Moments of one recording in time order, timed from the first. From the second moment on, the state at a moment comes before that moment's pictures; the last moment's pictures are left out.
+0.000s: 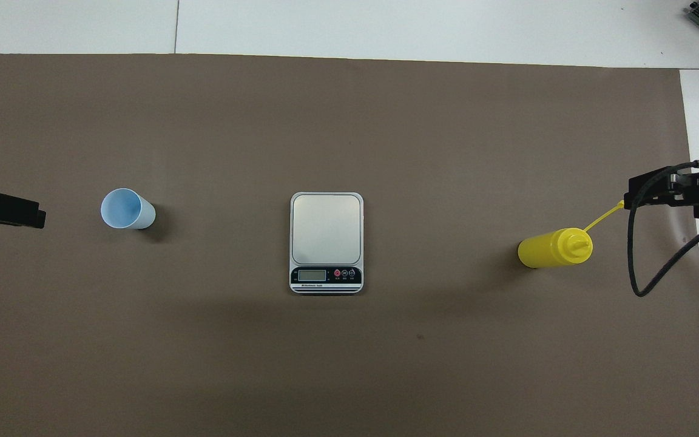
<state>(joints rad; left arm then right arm) -0.03 -0.10 -0.02 -1.64 -0.02 1.55 0.07 0.10 0.00 -0.12 -1.57 0.00 1.54 0.12</state>
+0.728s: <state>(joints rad) 0.01 -0.11 -0.01 -1.77 -0.02 1.73 0.06 0.10 0.00 -0.12 -1.57 0.00 1.54 0.12</state>
